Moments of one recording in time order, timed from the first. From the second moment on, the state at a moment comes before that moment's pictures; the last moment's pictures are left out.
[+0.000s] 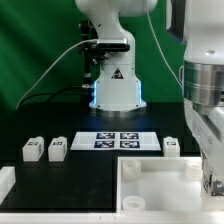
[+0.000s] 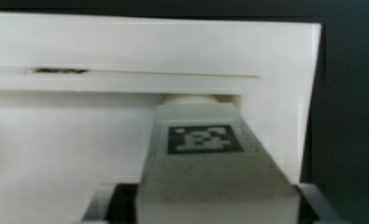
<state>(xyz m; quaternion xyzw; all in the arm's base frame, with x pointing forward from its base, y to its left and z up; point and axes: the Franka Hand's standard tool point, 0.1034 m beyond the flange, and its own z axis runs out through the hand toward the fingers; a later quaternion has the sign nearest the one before) 0.636 0.114 0.068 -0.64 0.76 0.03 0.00</state>
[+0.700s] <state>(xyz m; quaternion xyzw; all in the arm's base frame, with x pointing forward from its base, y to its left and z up) 0.634 0.118 0.068 -0.60 0.80 0.02 -0.01</state>
